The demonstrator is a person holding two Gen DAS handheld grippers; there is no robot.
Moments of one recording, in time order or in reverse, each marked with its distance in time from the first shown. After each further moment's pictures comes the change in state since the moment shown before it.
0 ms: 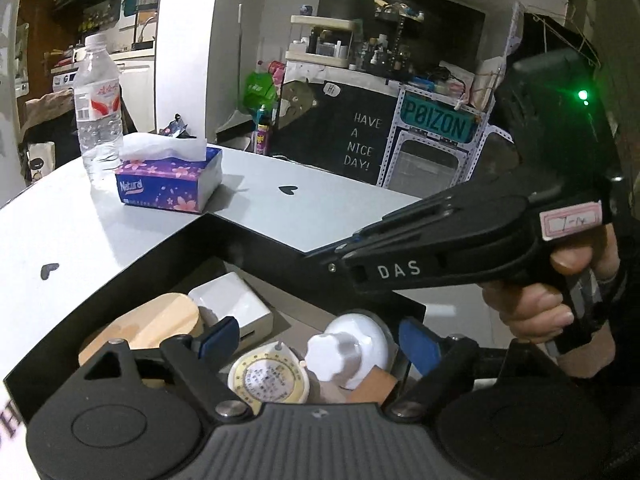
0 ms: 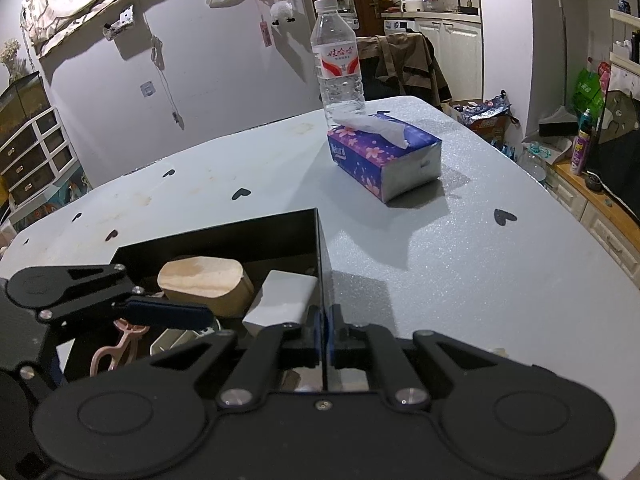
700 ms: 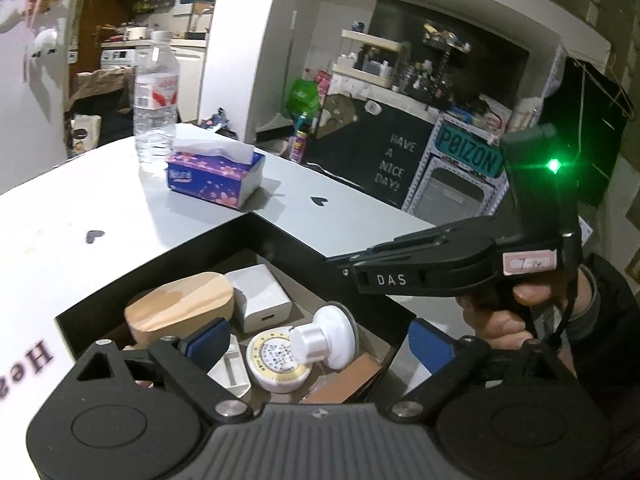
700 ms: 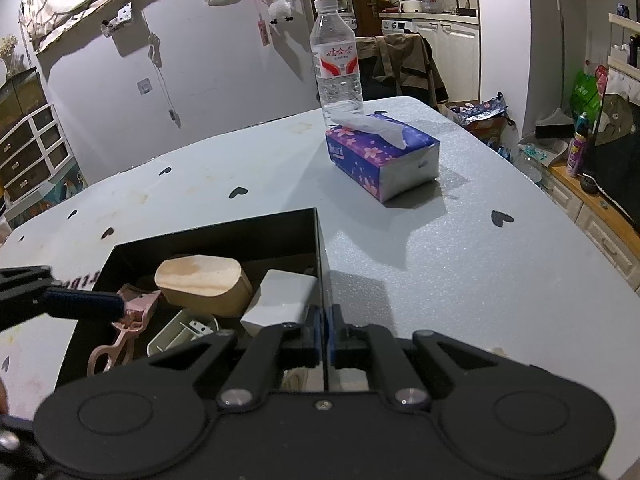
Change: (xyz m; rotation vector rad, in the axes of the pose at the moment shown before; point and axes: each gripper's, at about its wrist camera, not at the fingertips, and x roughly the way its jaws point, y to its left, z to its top) left arm -0.051 -0.003 -0.005 -0.164 -0.037 0.073; right arm 0.000 0.002 -0.001 -0.010 0.001 -0.018
